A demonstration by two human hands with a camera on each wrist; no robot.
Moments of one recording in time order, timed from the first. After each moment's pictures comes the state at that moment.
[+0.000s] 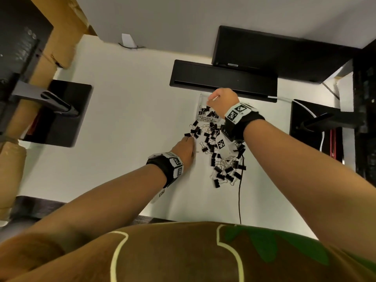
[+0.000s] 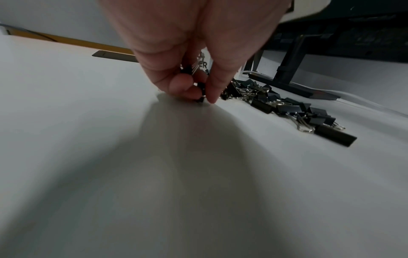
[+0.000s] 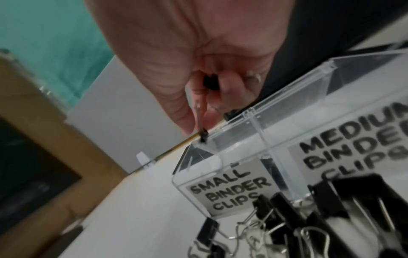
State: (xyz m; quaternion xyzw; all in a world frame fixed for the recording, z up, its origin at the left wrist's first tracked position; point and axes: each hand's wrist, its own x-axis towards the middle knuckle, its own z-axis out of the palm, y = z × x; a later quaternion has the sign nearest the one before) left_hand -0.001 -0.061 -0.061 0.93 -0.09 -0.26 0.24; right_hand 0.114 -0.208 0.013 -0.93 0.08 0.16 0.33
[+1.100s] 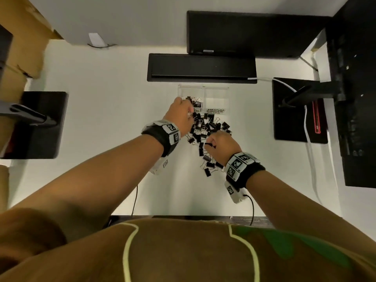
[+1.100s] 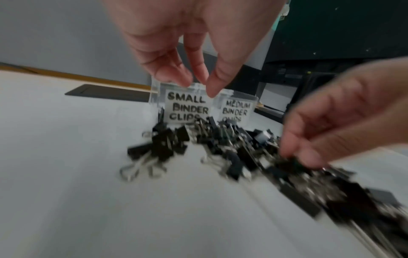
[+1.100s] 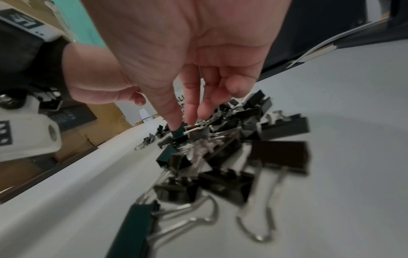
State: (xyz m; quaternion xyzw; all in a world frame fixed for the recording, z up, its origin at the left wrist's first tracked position) left_hand 0.056 -0.095 -0.017 0.94 -0.12 -0.14 0.29; right_hand -0.034 -0.251 -0.047 -0.94 0.03 0.20 0.27
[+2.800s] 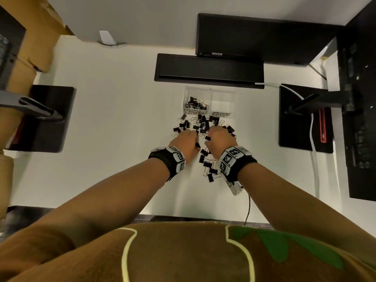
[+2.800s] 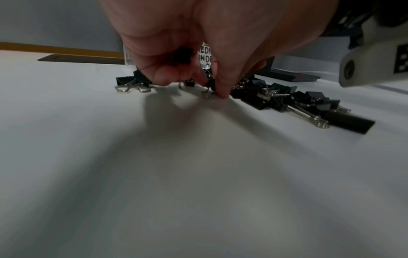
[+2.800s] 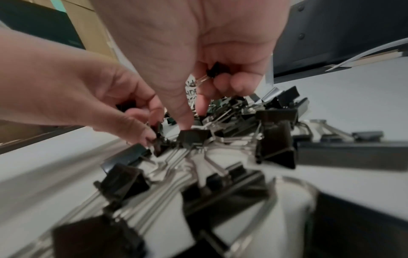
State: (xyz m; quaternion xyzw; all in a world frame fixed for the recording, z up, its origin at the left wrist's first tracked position) left_hand 0.001 -0.093 -0.056 0.94 -0.16 -0.25 0.17; right_hand -0.003 -0.236 -0.053 -0.96 0.00 0.23 0.16
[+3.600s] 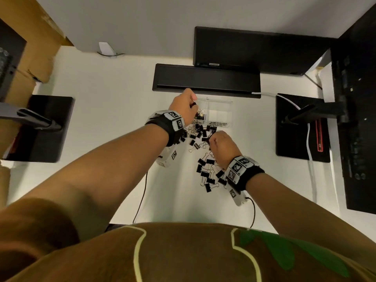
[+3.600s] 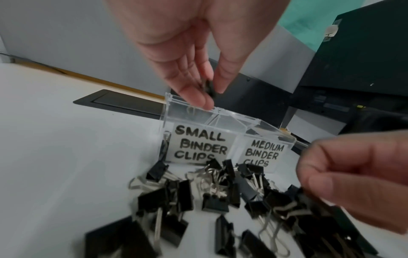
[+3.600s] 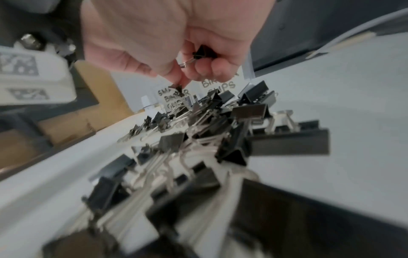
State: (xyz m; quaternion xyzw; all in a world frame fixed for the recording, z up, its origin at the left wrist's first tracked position) left_hand 0.105 -0.106 0.002 0.91 -0.04 -0.14 0.39; right_hand -0.003 -0.253 -0.036 -0.94 0.03 0.16 0.31
